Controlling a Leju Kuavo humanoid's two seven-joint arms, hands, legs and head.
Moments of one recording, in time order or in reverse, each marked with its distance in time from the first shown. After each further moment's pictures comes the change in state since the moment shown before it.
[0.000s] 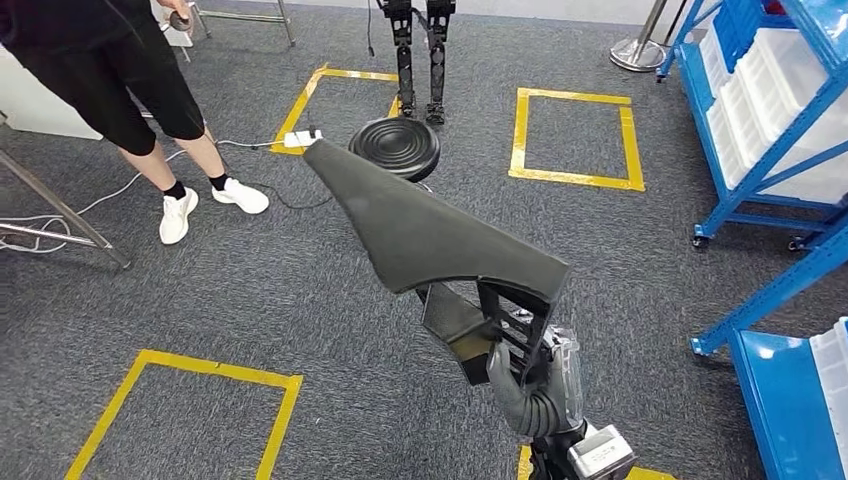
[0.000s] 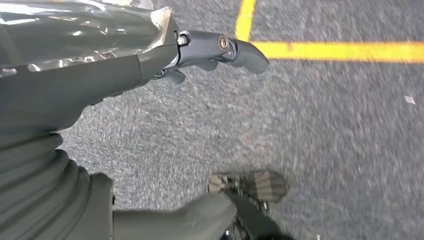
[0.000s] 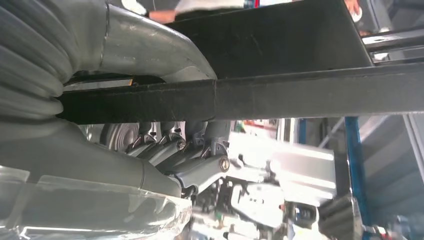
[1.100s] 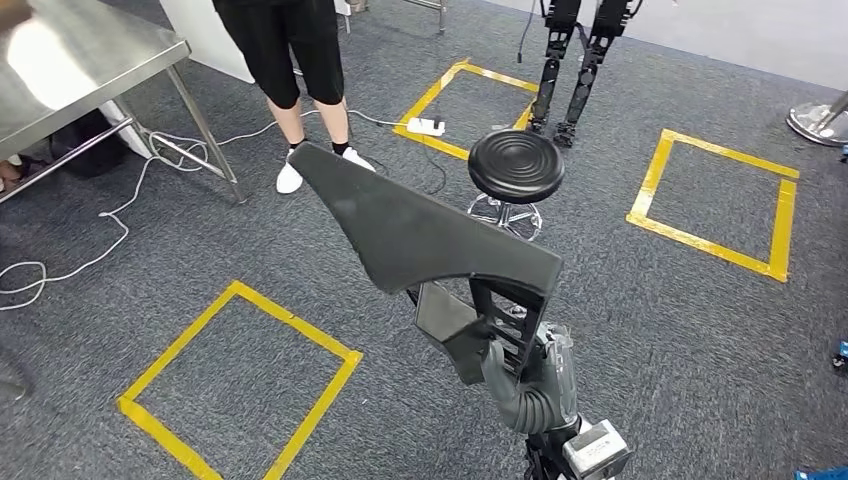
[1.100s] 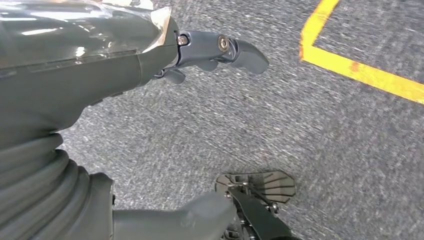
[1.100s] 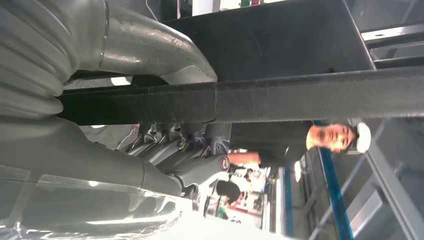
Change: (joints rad) left arm 0.005 0.000 -0.001 0.000 -0.025 0.013 0.006; right arm -0.010 0.015 -0.003 0.006 0.003 0.003 0.000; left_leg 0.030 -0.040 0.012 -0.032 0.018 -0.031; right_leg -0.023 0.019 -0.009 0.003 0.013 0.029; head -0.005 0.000
